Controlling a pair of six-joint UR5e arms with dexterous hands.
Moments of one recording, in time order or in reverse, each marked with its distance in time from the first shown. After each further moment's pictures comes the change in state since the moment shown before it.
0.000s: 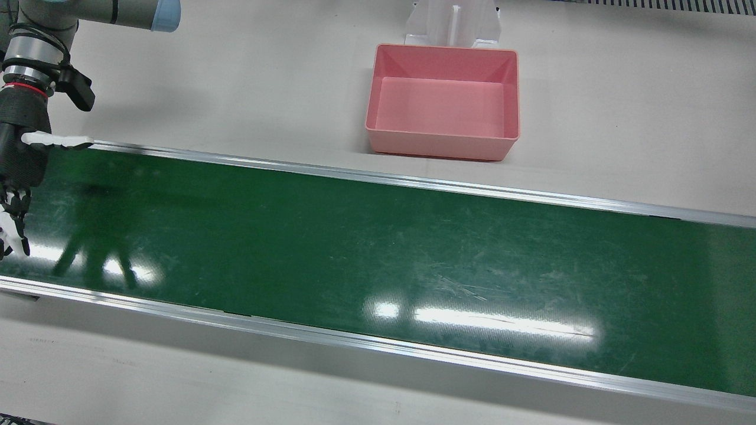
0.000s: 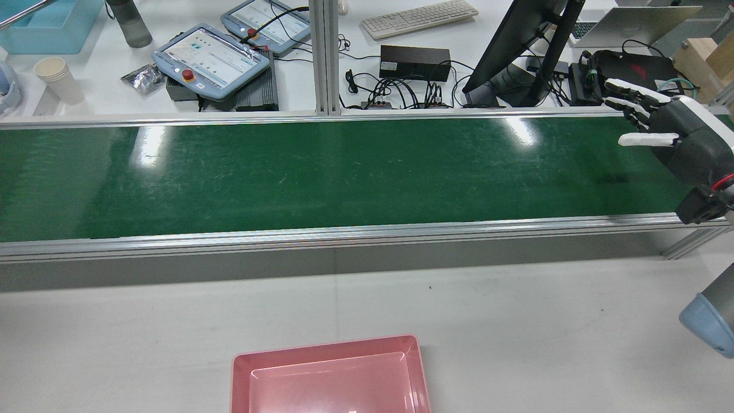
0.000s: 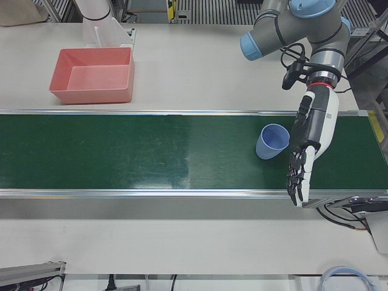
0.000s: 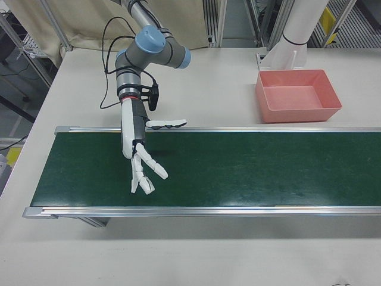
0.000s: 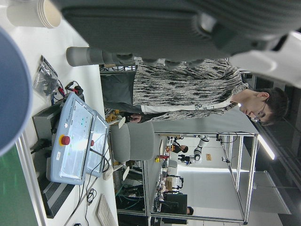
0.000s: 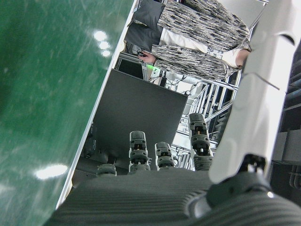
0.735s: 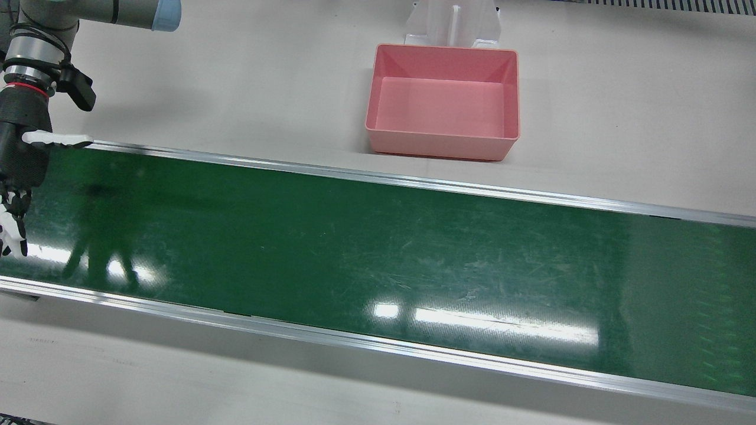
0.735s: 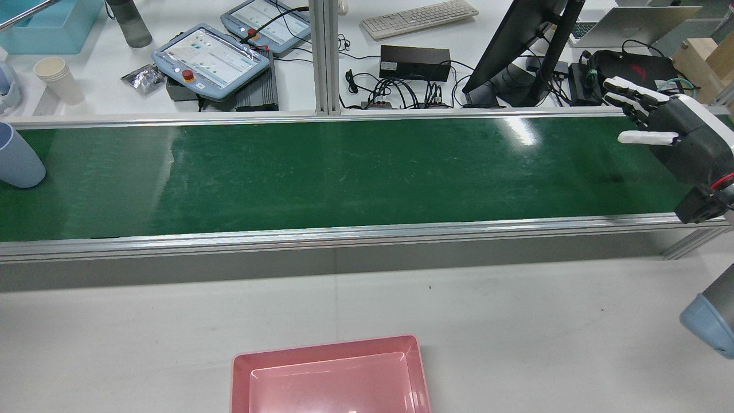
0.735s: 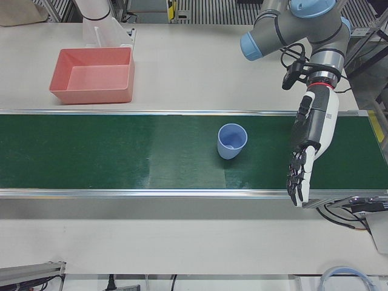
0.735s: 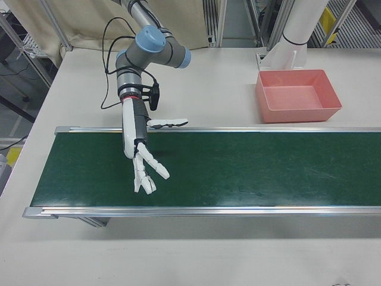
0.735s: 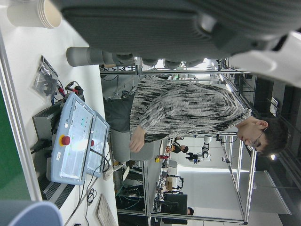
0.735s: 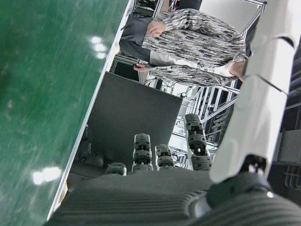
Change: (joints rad) left arm 0.000 0.000 0.001 0.000 0.000 0.000; right arm -0.001 -0.002 0.003 0.018 -0.001 0.002
